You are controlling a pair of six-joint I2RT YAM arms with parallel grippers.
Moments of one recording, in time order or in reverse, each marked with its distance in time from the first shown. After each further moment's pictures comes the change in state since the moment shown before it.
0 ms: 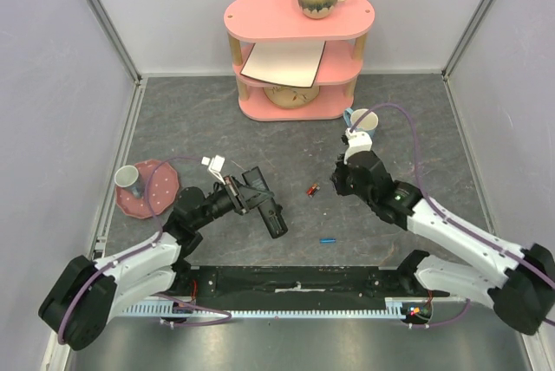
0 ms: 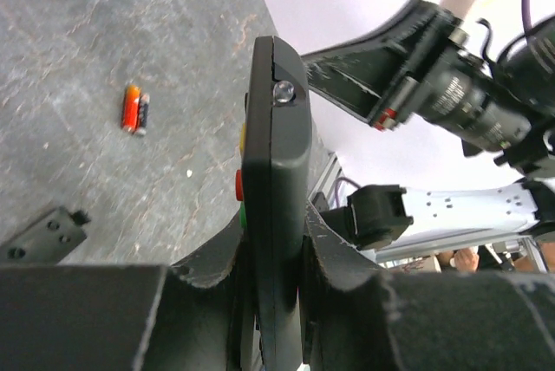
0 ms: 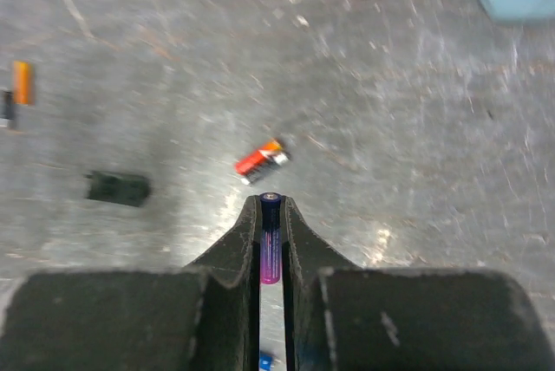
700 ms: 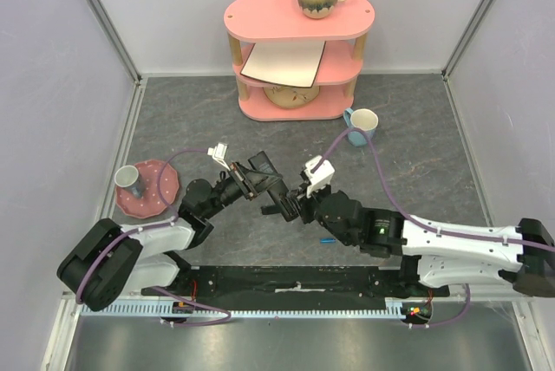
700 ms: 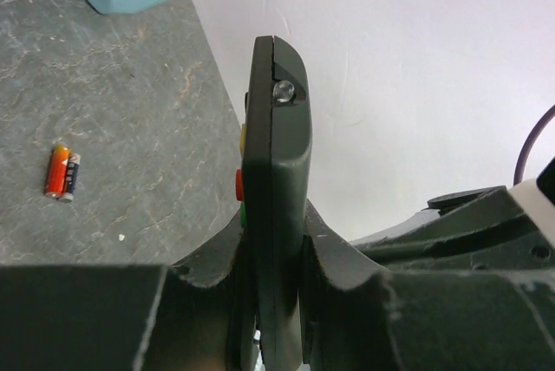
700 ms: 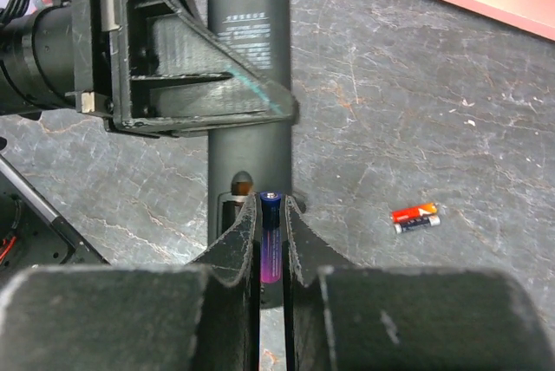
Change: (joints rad) left arm -0.032 0.307 0.102 0.347 -0.078 -0.194; right arm 0.551 -0.045 0.046 0.238 0.307 -0.085
